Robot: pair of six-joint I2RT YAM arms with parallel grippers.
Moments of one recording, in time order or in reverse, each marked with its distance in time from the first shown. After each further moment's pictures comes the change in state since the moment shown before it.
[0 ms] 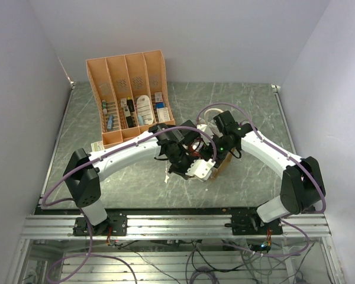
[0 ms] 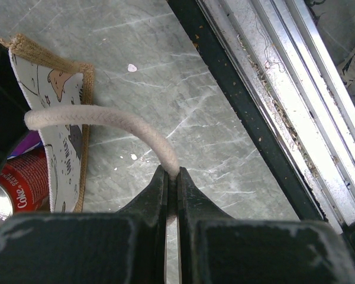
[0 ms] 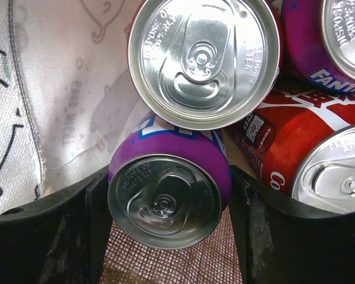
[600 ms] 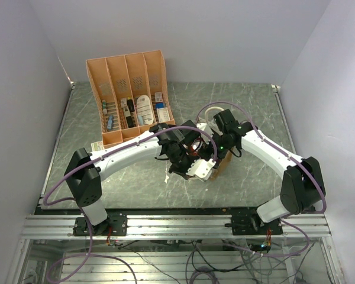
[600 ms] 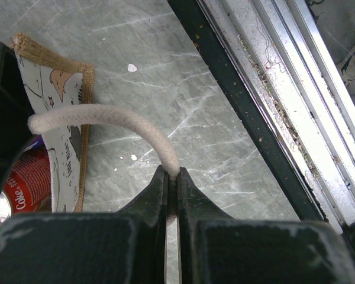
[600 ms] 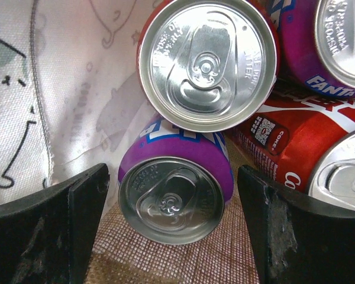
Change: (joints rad) left arm 0.000 0.013 0.010 -0.004 0.000 0.000; right arm 0.001 -0.001 0.018 -0.014 -0.012 -0.002
